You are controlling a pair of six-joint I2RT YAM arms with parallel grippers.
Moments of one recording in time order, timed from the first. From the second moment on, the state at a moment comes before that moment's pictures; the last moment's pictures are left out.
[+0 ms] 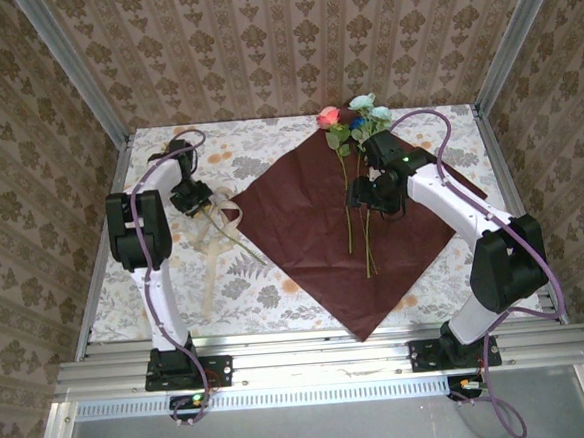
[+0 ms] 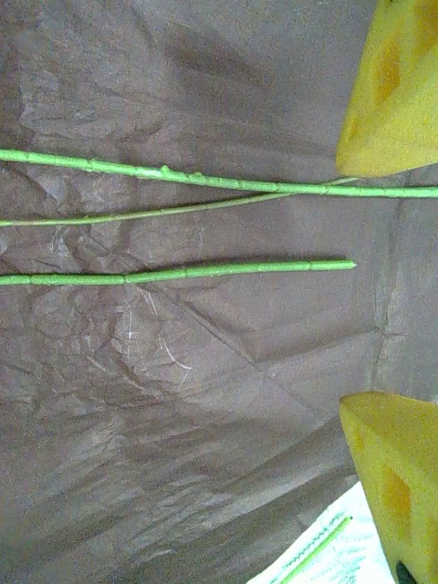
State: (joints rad) left arm -0.07 2.16 1.65 -0.90 0.04 -0.60; right arm 0.34 1.61 1.33 -0.88 -0.11 0.58
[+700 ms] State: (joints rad) left arm -0.40 1.91 1.88 -0.66 0.24 -0.52; right arm 0.08 1.51 1.27 -0.86 -0.14 0.58
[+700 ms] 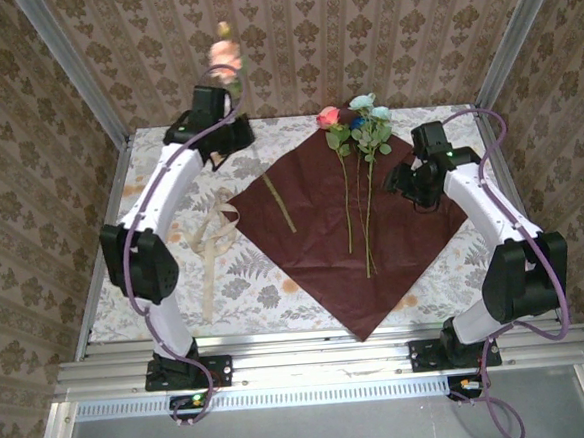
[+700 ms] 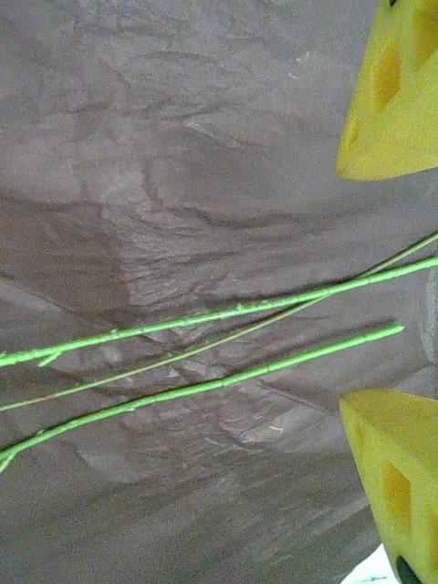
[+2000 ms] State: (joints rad) left arm -0.51 1.95 1.29 -0.35 0.57 -0.84; right arm 0.83 1.53 1.17 -0.88 -0.05 0.28
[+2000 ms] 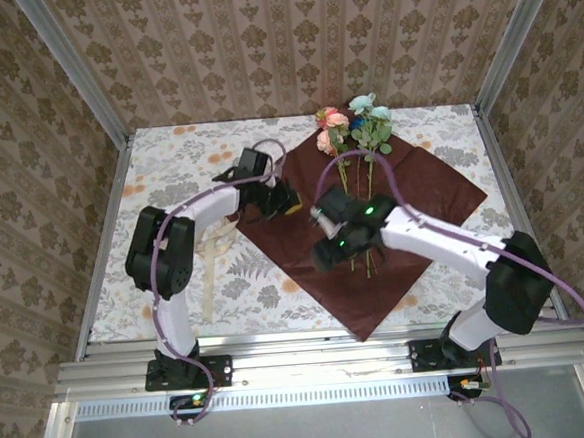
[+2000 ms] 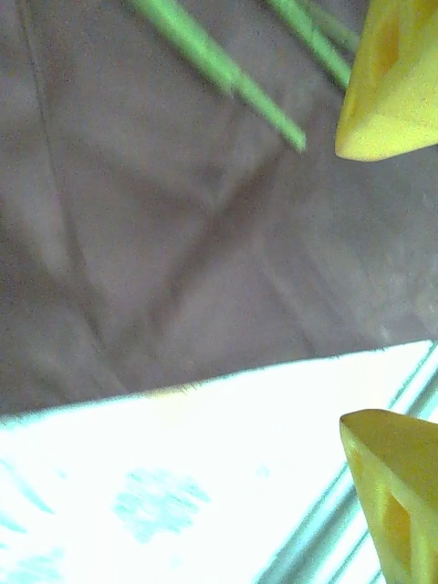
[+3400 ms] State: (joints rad) left arm -0.60 1.46 0.93 -0.59 0.30 -1.18; right arm 0.88 1.84 1.27 -1.02 -0.23 0.10
